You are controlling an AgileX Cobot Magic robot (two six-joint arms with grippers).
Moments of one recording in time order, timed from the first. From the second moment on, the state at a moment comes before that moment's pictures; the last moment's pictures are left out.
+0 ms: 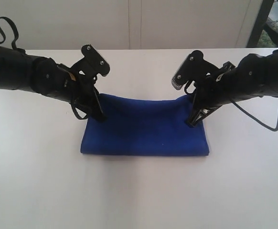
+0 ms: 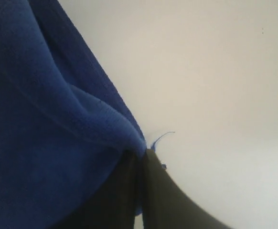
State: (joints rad) left arm -0.51 1.84 -1.10 -0.16 0.13 0.62; right arm 0.32 1.77 -0.96 0.29 0.12 -0.96
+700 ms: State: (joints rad) left arm -0.49 1.84 -1.10 -0.17 0.14 0.68; right arm 0.32 1.77 -0.96 0.29 0.08 -0.73
